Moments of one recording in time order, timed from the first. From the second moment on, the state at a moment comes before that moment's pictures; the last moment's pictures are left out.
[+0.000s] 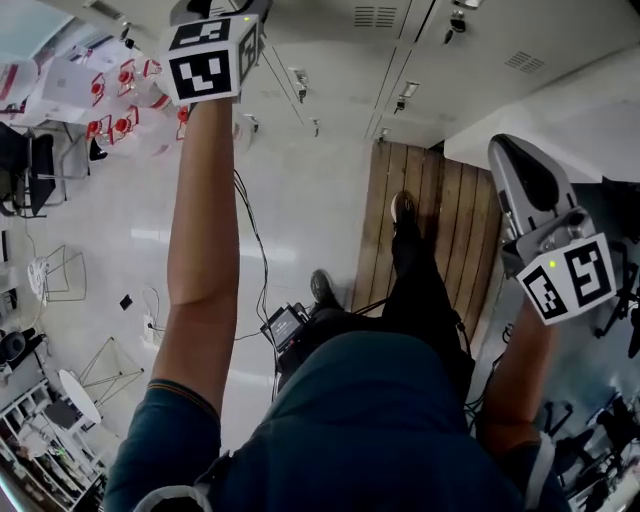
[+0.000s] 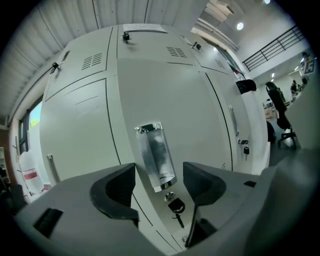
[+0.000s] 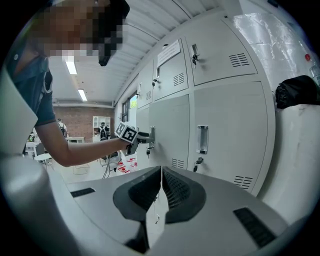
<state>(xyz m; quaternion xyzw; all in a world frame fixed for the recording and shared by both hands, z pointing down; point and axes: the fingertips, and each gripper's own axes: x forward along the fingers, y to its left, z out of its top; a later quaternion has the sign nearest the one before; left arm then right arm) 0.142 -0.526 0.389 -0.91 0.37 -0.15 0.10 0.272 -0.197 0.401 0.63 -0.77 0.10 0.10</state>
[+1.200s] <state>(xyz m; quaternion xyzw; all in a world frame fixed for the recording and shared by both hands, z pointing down) 0.090 -0.424 0.379 -0.90 0.38 -0.16 0.11 0.238 -0.115 0.343 0.64 -0.76 0.05 0.09</state>
